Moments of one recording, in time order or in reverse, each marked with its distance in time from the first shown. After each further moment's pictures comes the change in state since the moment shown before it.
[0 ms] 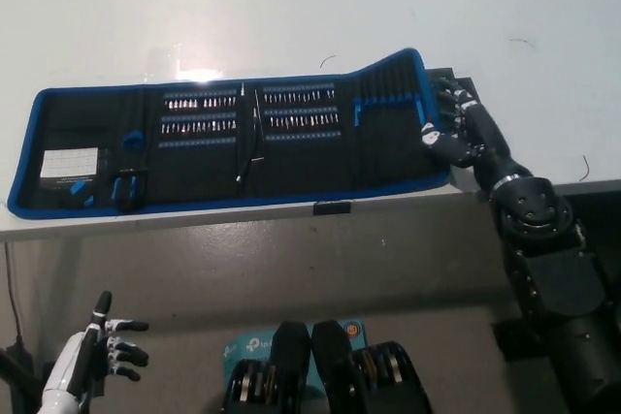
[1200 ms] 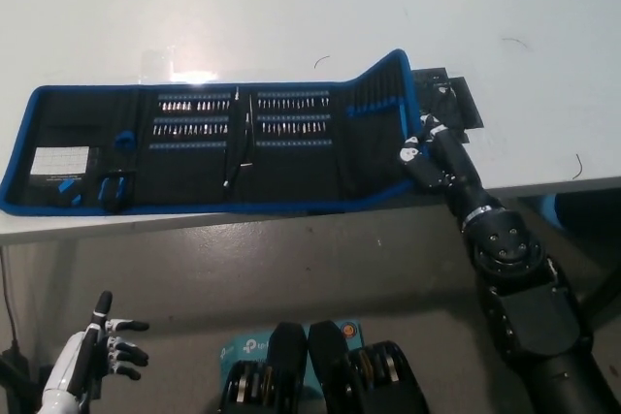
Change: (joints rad) left_arm 0.000 0.001 -0.004 0.002 0.002 -0.005 -0.001; right_arm 0.096 0.061 0.091 -0.101 -0.019 -0.006 -0.020
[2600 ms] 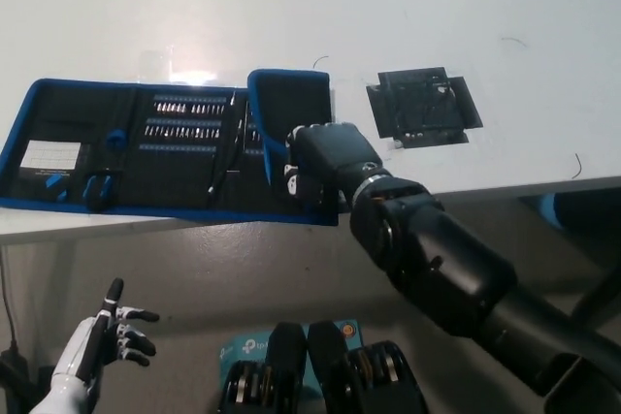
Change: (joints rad) left_arm -0.041 0.016 -0.035 0.005 -0.001 0.006 -0.005; right_arm -0.253 -0.033 0.680 0.016 -0.554 0.206 0.156
